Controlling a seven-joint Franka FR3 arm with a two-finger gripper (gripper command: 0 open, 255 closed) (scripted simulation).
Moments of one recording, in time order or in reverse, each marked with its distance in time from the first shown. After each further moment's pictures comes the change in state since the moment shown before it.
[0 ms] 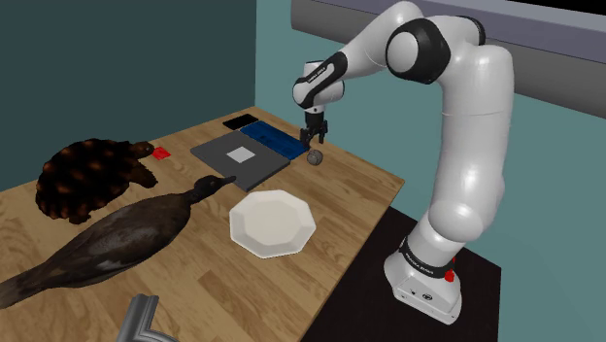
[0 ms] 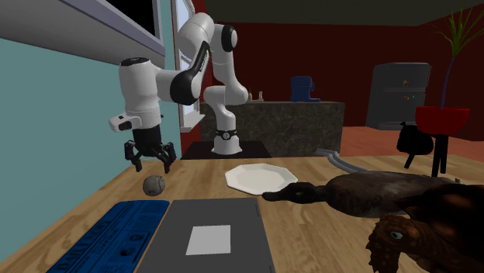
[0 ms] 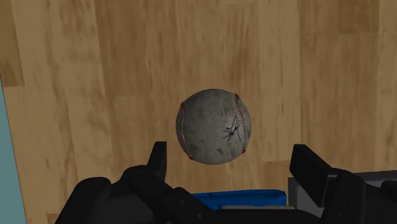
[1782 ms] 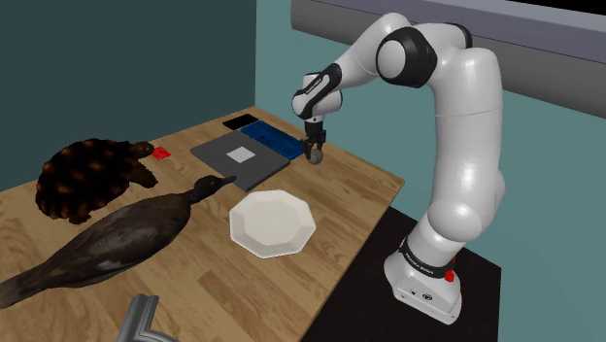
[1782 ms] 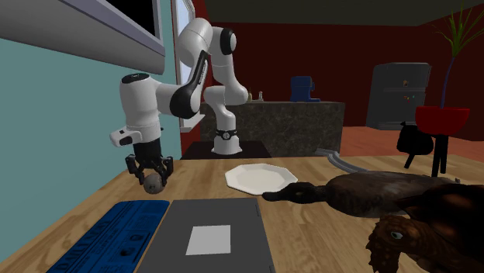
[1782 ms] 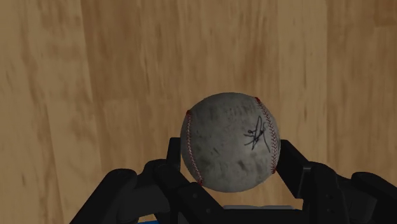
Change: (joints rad) arm -0.013 0.072 0.008 -0.007 0.014 0.076 -0.012
